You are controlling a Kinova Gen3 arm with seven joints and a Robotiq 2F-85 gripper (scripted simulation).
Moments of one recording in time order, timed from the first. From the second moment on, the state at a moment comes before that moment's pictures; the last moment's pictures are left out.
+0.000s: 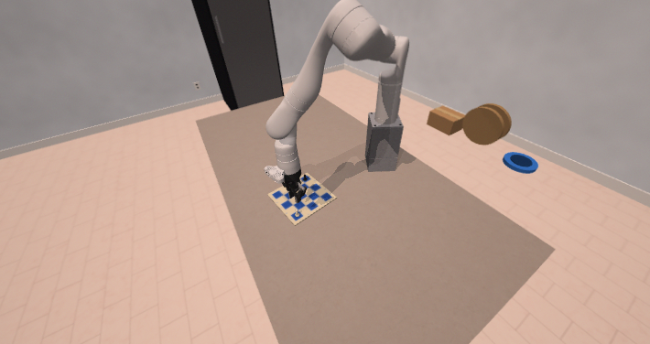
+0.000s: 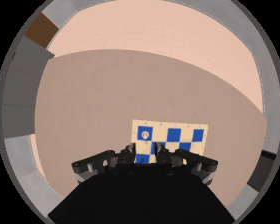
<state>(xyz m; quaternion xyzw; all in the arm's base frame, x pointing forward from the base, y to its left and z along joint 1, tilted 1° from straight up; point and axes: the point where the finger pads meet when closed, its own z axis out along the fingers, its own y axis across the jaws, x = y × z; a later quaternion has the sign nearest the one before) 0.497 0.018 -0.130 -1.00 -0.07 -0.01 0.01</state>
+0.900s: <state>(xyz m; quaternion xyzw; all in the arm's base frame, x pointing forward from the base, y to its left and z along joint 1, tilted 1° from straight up) 0.497 0.018 -0.132 -1.00 -0.07 -0.01 0.01</state>
